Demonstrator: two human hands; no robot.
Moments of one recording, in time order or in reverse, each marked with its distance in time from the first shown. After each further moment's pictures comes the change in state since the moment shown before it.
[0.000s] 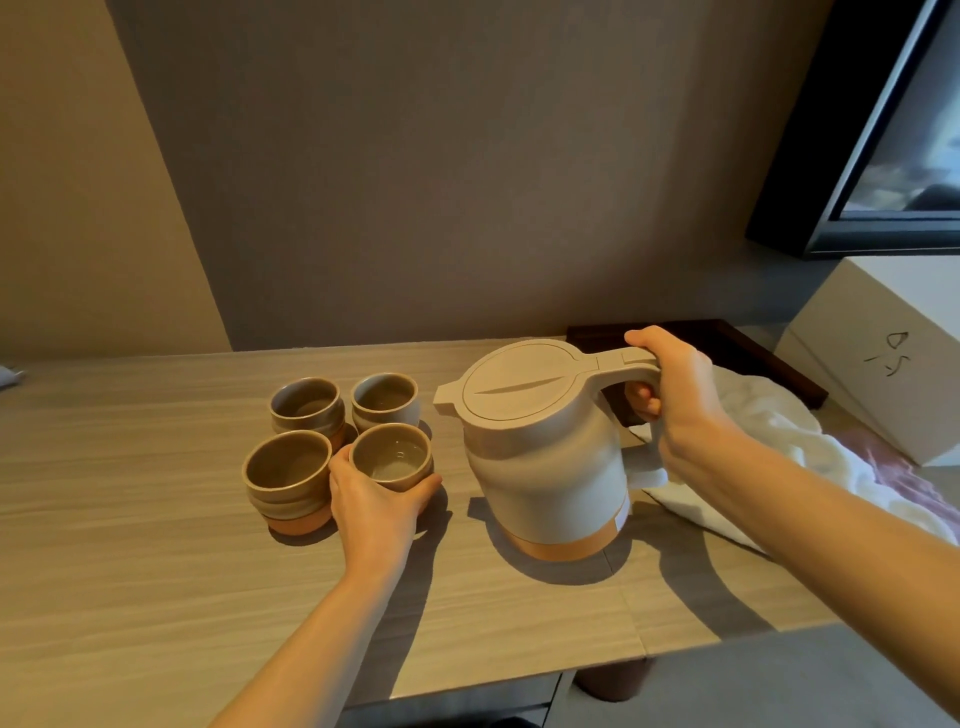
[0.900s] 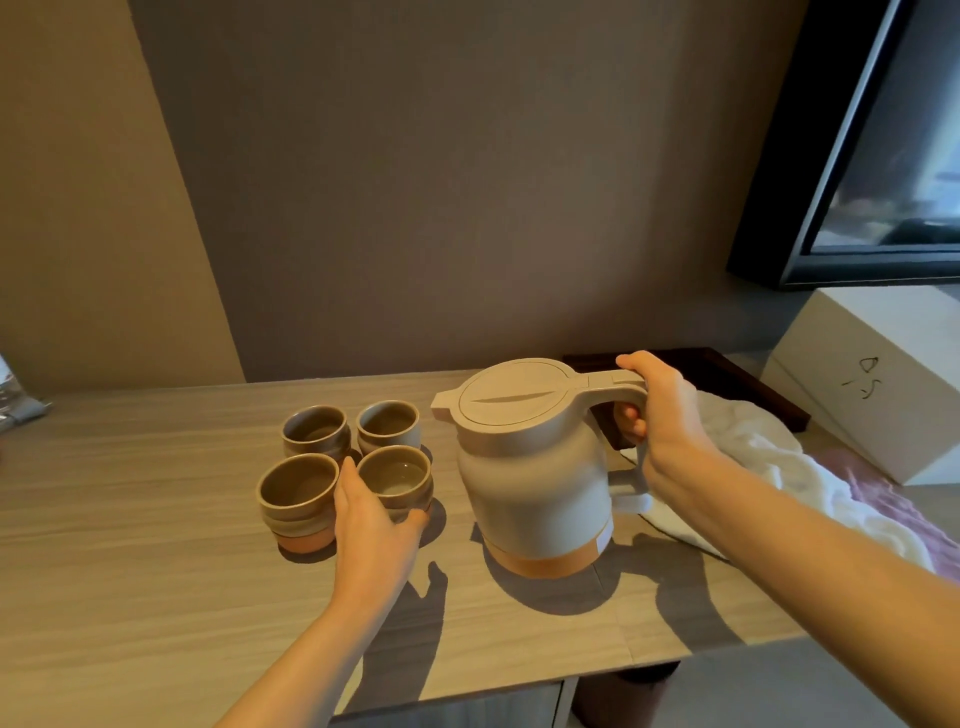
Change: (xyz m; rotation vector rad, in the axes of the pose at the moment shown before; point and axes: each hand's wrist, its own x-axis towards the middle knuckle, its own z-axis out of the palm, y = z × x) left_hand -0.020 0.032 -0.030 0.140 -0.164 -0.003; right_hand -0.025 -0.014 -0.003 0.110 0.033 0.026
